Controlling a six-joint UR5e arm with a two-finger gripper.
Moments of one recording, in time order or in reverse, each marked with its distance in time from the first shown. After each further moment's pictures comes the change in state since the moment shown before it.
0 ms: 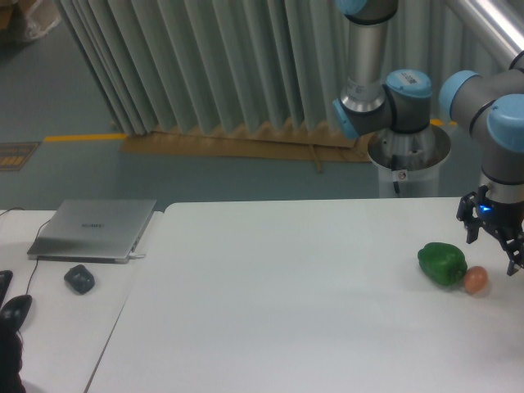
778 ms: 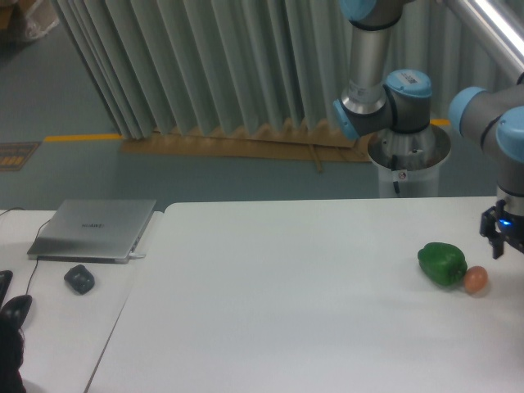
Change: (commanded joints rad) arm 0.049 -0.090 0.014 0.198 0.138 0.008
